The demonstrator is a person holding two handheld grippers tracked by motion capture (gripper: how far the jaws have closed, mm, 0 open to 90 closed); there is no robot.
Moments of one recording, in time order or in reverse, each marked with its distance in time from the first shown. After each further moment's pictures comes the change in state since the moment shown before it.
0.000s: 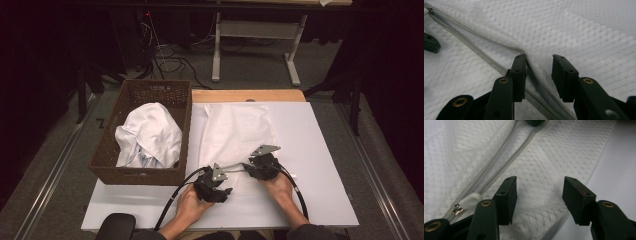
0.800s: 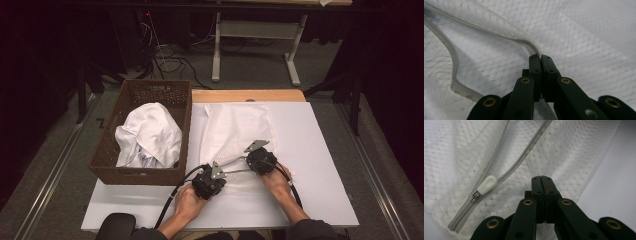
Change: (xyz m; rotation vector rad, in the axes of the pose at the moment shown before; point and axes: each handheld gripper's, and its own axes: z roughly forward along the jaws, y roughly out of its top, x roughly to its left) left arm 0.008 0.003 -0.004 0.023 0.002 0.012; right arm 0.004 0.024 0.004 0.125 -0.102 -0.117
